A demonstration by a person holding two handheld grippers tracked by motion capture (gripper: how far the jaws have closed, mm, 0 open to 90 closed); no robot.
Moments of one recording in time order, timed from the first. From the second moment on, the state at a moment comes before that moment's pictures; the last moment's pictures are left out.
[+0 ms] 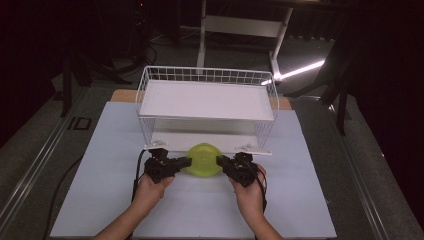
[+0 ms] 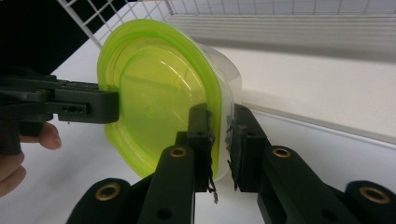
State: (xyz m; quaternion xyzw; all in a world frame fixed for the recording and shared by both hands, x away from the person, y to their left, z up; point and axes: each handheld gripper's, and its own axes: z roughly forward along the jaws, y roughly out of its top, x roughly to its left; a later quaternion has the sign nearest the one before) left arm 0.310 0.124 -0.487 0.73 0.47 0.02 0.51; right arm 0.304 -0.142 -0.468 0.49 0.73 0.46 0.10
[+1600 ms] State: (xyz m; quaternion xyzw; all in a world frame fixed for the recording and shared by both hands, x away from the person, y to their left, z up) left arm 0.366 0.108 -0.503 0.70 0.50 0.07 0.50; right arm 0.361 -0.137 -0.486 0.53 0.71 0.45 0.13
